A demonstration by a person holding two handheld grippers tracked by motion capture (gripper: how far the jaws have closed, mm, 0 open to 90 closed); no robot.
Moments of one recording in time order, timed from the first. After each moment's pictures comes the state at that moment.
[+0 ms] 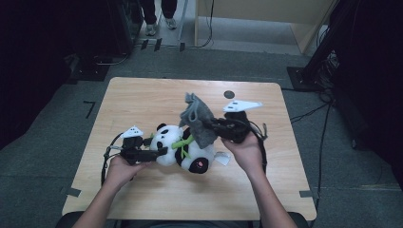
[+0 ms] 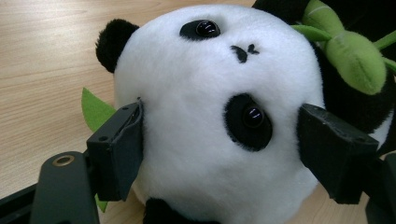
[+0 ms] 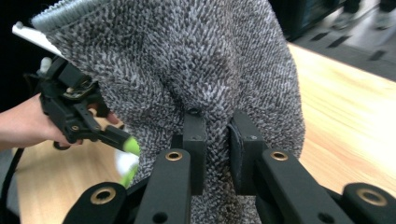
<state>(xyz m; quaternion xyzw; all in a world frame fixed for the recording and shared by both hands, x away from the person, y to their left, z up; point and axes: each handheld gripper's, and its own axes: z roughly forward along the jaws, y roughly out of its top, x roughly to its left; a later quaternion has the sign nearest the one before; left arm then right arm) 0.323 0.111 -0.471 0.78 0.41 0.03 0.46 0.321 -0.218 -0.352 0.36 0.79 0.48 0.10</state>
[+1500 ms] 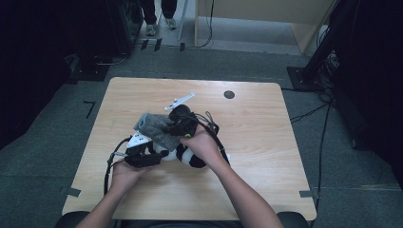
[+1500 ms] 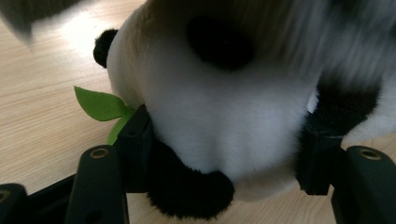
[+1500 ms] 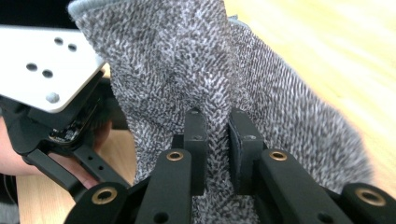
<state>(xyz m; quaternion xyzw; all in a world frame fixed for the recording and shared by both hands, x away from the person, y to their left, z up) 0.308 0.097 -0.483 0.79 0.40 0.11 0.46 0.364 -0.090 -0.384 0.31 0.87 0.38 0.03</state>
